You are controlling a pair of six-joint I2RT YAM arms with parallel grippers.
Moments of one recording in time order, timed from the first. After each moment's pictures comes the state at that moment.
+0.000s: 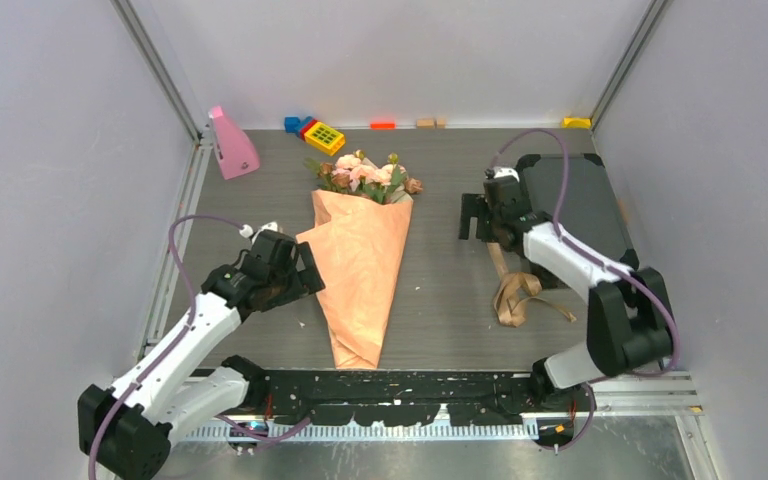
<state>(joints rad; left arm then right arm) -0.47 0.94 0.73 -0.77 -0.12 -0.77 0.32 1.40 0.88 -0.27 0.18 0.33</state>
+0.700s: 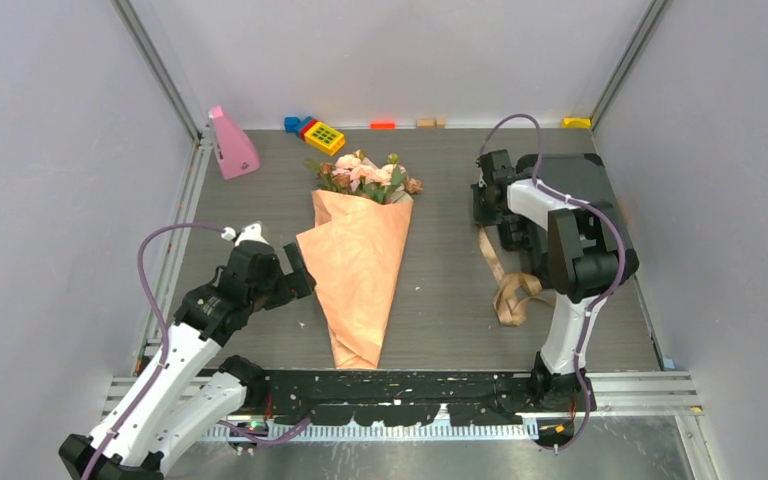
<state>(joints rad) -0.47 0.71 0.74 -0.84 -0.18 -0.71 0.20 1.95 1.31 -0.43 0.06 0.17</state>
